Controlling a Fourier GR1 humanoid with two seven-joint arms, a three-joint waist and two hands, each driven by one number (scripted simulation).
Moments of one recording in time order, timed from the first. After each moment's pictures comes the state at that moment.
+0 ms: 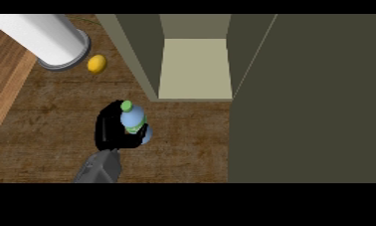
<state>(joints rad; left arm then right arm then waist) -0.31 0.03 0.05 -0.68 0.43 -0.16 -0.88 1.10 -0.16 -0.17 -2.41 -0.26 0.61 -0.44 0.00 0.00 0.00</state>
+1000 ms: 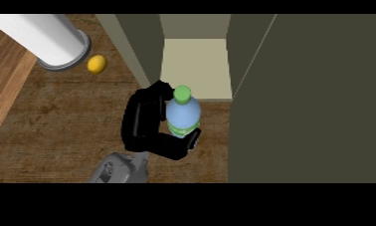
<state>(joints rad) -0.23 0.00 -0.41 -1.50 0.41 0.30 -0.36 1.05 -0.15 -0.16 -2.40 -0.28 0.60 -0.44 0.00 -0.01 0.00</state>
